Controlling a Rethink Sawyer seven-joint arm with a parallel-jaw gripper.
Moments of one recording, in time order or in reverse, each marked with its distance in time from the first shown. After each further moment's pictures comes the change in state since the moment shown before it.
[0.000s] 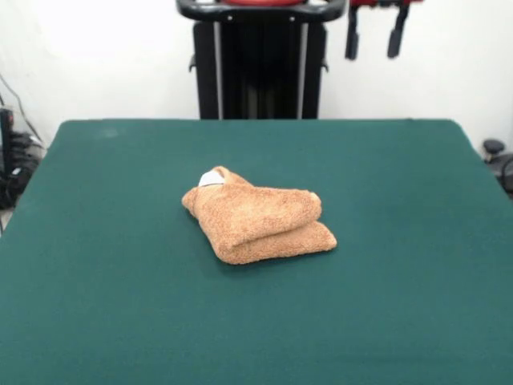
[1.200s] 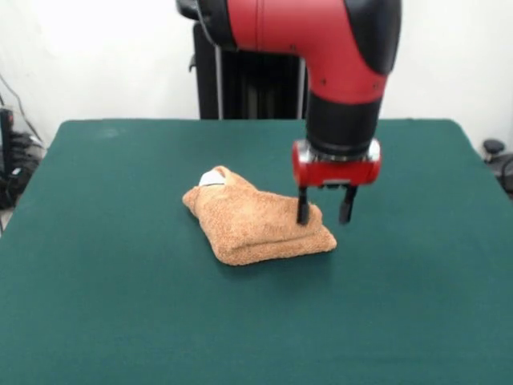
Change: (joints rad) arm -0.069 0.543 -0.016 -0.457 0.001 -0.067 0.000
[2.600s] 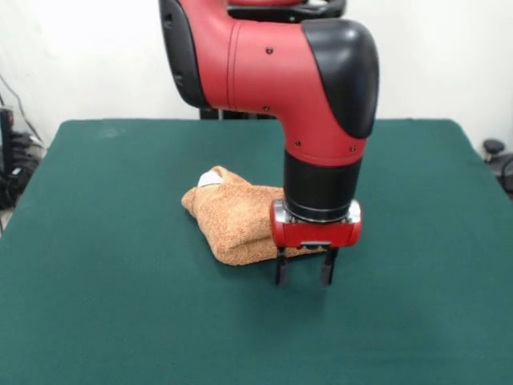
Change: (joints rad) arm -0.024 0.146 -0.005 -0.221 0.000 0.000 0.000
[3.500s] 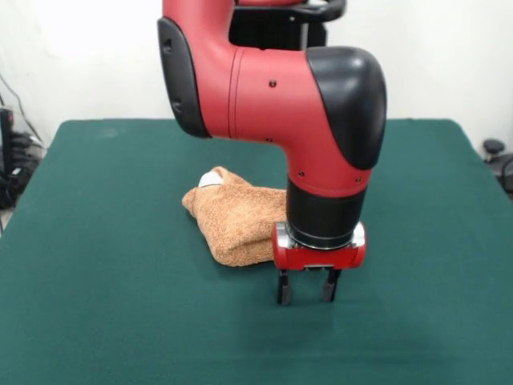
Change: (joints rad) arm 0.007 0.081 -0.004 -0.174 0.000 0.179 0.000
